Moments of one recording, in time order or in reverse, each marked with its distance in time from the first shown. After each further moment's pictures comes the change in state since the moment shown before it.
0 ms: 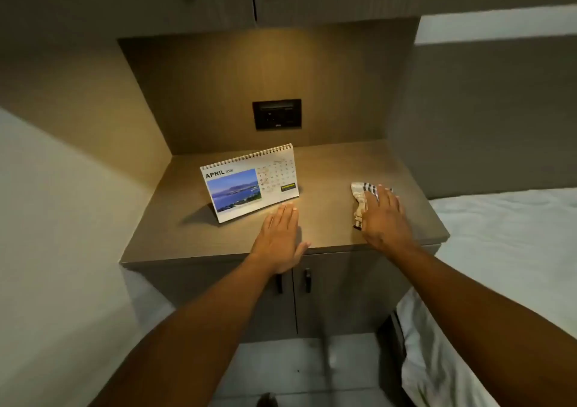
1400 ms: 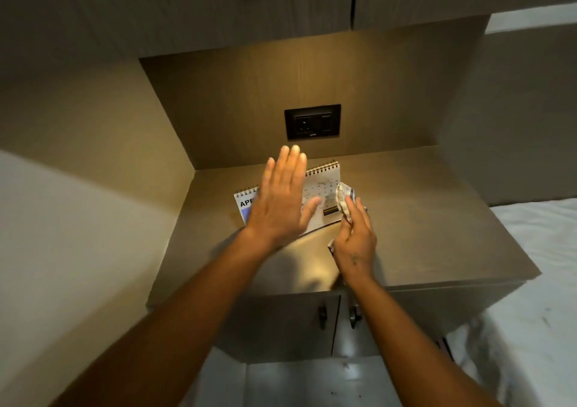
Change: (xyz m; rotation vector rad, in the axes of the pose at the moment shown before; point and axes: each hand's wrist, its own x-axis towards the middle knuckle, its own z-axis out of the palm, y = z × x) left_hand 0.050 -0.069 -0.101 0.026 0.448 0.115; right_hand 0.026 -0.162 0.041 0.903 0.355 0.227
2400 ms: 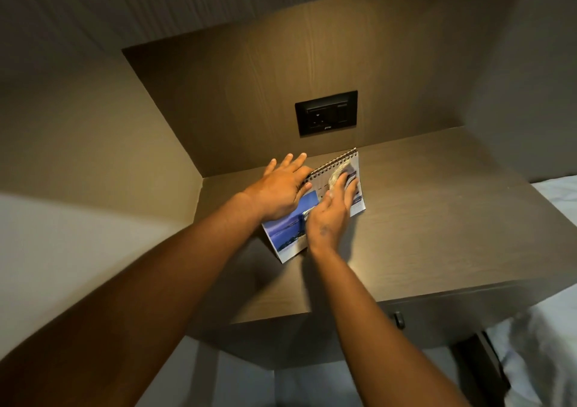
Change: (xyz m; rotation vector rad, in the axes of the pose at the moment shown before) left_hand 0.061 -0.115 0.007 -0.060 -0.628 0.042; right_hand 0.034 -0.063 0.150 0.130 0.229 0.231
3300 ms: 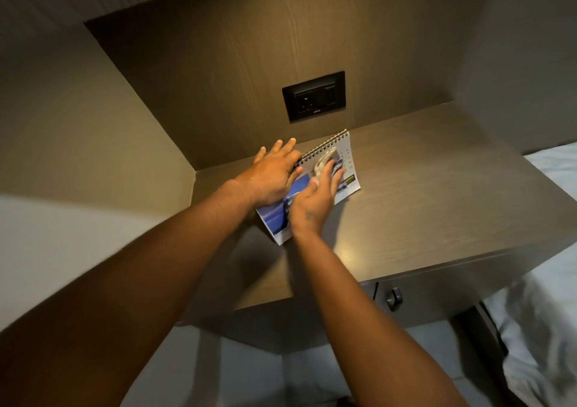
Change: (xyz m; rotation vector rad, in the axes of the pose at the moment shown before) left_hand -0.002 -0.001 -0.010 -0.004 -0.002 -0.024; right_hand -0.009 -0.015 0.016 0.160 0.007 0.123
